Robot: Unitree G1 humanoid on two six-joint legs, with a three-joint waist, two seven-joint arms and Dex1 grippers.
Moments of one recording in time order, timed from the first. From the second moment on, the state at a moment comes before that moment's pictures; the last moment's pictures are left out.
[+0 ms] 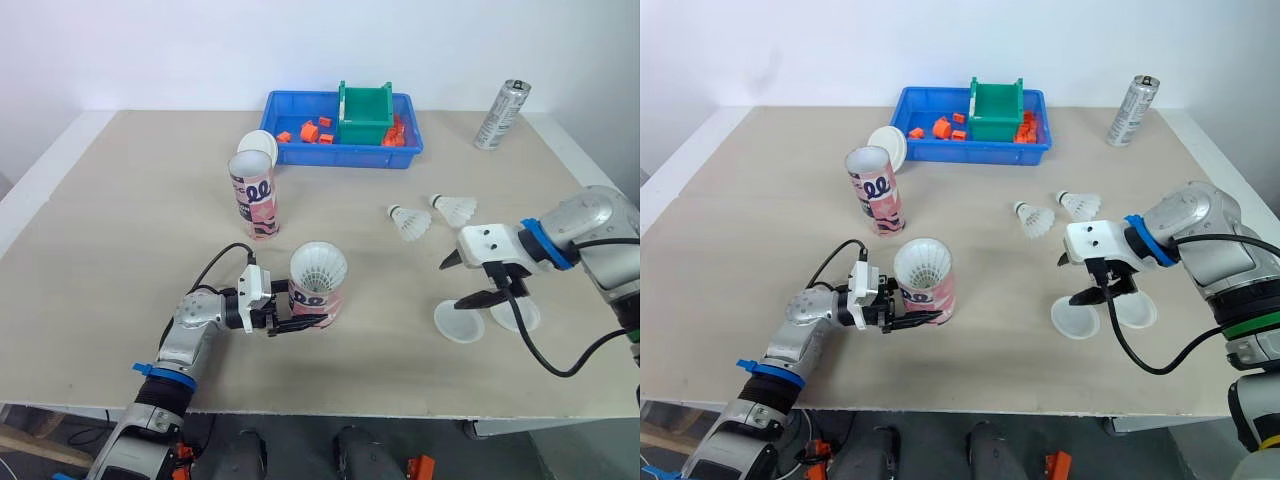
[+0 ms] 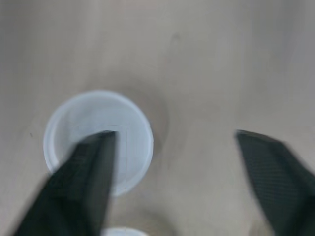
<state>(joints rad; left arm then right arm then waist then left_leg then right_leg) -0.43 0.26 -0.14 0.39 -0.34 -0.23 -1.27 -0.82 -1.08 0.40 0.33 0.01 0.01 1.57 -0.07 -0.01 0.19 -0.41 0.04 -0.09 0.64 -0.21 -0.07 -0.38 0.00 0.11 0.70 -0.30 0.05</state>
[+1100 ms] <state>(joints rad) -0.49 0.23 -0.16 0.48 -0.32 -0.26 -1.26 -0.78 -1.03 0.43 0.30 -0.11 -0.05 1.57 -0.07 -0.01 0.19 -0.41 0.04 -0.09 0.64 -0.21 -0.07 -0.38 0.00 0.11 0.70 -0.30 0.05</state>
